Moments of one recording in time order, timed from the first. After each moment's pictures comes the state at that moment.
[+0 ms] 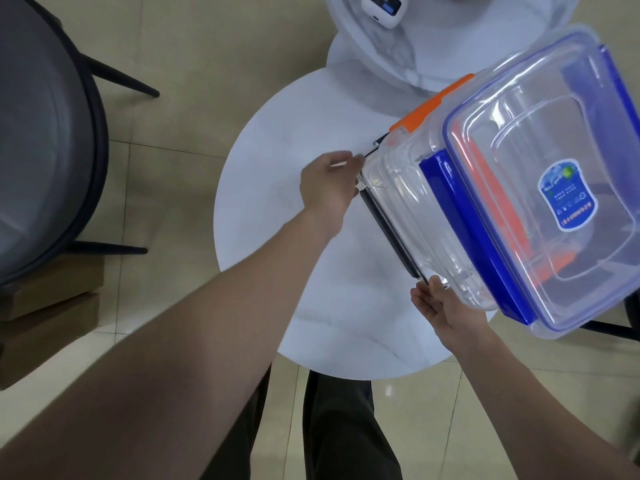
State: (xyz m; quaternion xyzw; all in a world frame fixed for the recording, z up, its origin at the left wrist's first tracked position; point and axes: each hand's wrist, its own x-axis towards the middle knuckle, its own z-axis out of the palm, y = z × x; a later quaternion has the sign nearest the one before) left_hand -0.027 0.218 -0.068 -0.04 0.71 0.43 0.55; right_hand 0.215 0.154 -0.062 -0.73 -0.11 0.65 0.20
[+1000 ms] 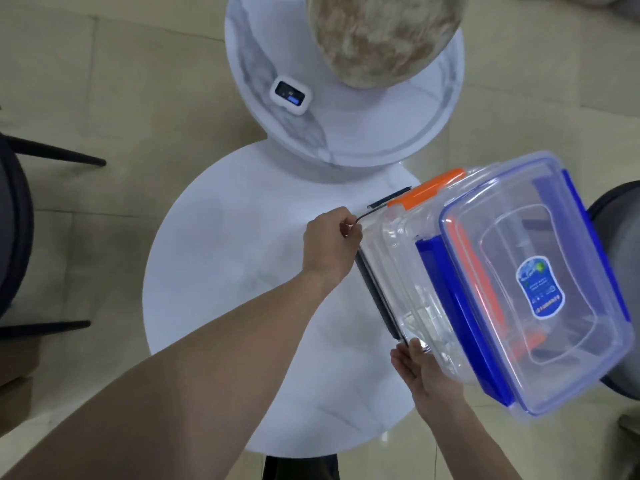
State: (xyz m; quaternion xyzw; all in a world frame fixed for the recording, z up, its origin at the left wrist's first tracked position) left_hand 0.055 0.277 -0.097 0.34 0.76 0.32 0.45; right_hand 0.266 0.175 -0.057 -0.76 -0.04 0.59 0.27
